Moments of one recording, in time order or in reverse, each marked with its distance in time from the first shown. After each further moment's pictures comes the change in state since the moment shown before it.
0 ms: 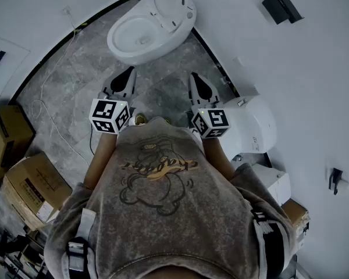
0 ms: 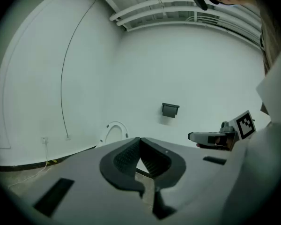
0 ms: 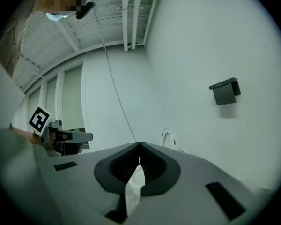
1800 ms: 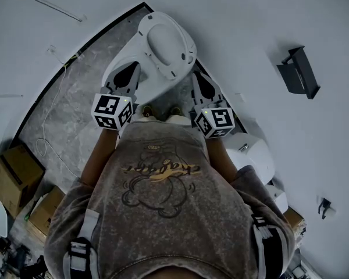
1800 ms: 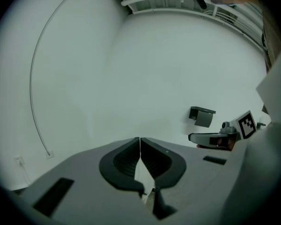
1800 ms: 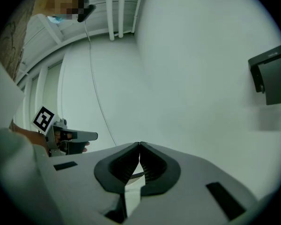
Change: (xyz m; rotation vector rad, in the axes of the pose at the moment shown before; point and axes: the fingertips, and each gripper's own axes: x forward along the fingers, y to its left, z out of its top) left arm 0.324 0.185 0.117 0.002 0.034 -0.103; right arm 0.321 -0.157 0.087 0.009 0.008 -0.062
